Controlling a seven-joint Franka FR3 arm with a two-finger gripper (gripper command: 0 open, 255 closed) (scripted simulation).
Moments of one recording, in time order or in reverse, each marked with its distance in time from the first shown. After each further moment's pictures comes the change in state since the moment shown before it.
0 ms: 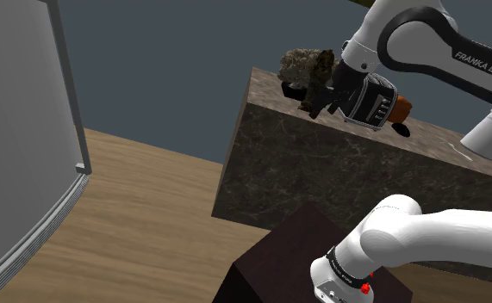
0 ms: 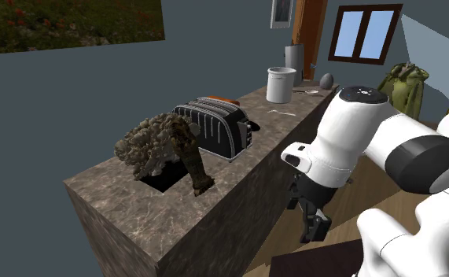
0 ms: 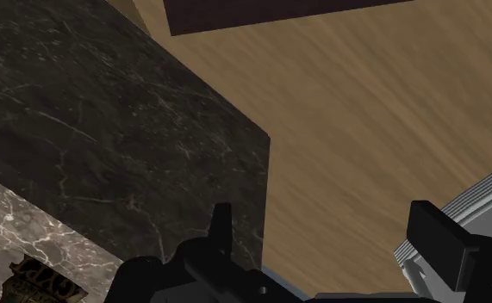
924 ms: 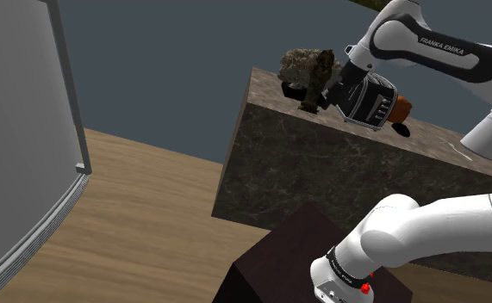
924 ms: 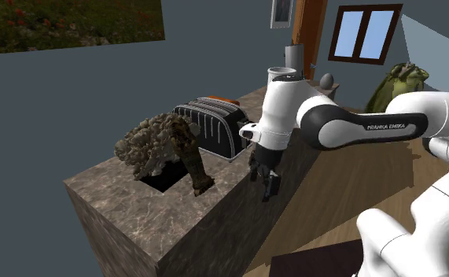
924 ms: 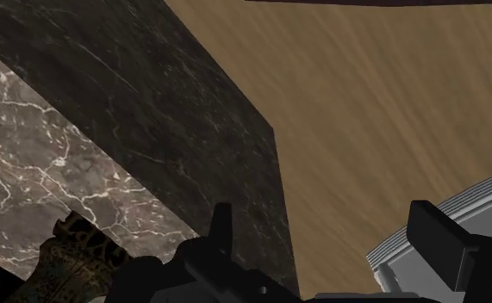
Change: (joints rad) arm 0.016 0.205 -0.358 0.132 -0.057 0.107 -0.454
